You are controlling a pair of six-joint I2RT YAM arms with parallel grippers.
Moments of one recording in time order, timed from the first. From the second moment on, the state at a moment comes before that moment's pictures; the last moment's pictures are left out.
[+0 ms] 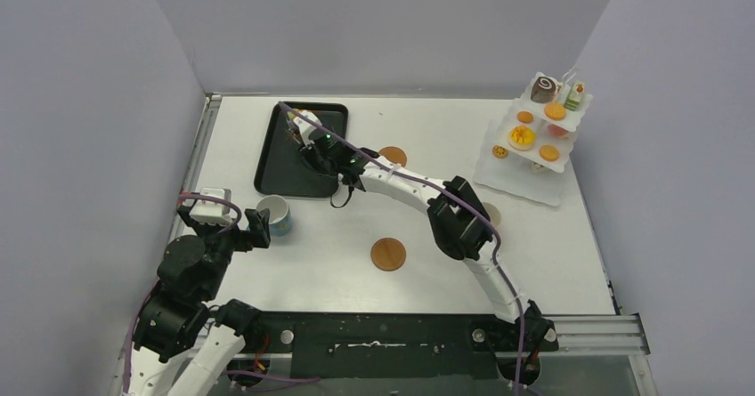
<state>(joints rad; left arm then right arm) -0.41 0.30 0.75 -0.63 -0.29 -0.12 0.89 2.37 2.03 -0.23 0.26 -0.13</state>
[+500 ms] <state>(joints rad) -0.41 0.30 0.75 -0.63 -0.29 -0.12 0.85 2.00 1.70 -0.26 0.31 -0.08</state>
